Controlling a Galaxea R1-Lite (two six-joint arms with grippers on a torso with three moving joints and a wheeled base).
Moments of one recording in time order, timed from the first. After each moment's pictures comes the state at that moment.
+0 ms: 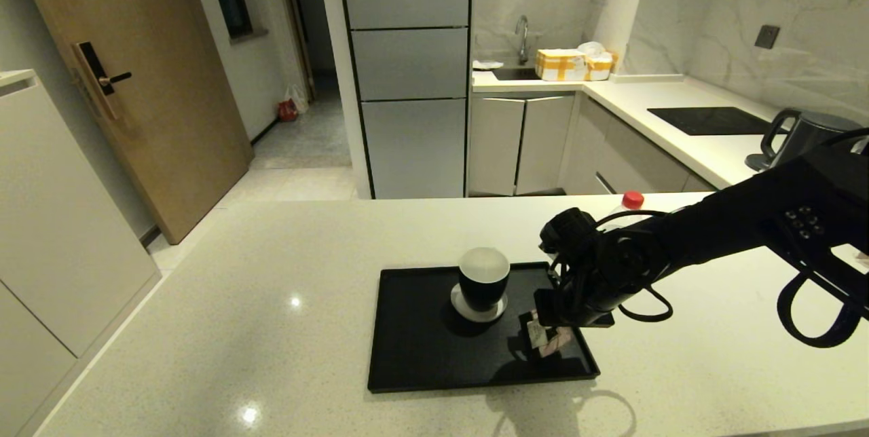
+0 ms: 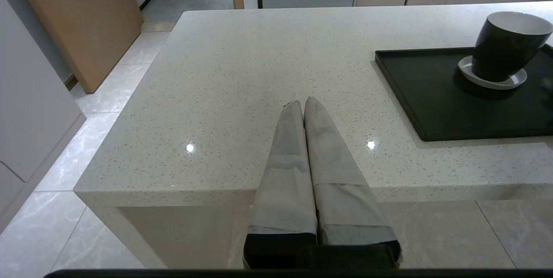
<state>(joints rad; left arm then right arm) 0.00 0.00 0.00 0.00 0.01 0.02 0.43 2.22 -1.31 0.25 -0.03 0.38</state>
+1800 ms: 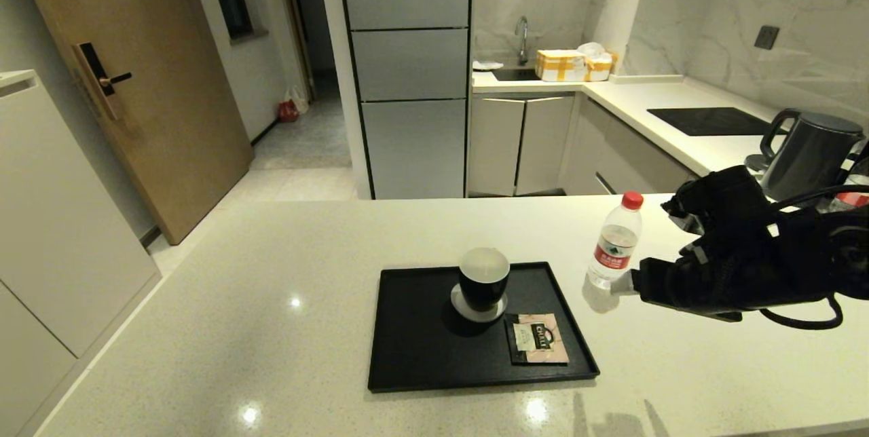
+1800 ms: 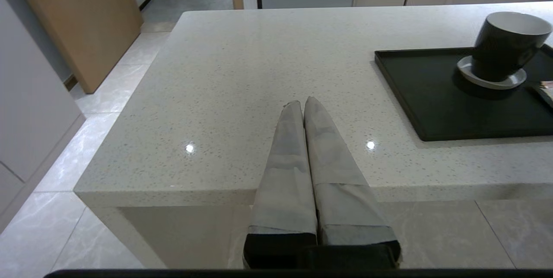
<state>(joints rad) 0.00 0.00 0.00 0.00 0.01 0.02 0.27 1.74 -0.94 0.13 -0.11 0.45</state>
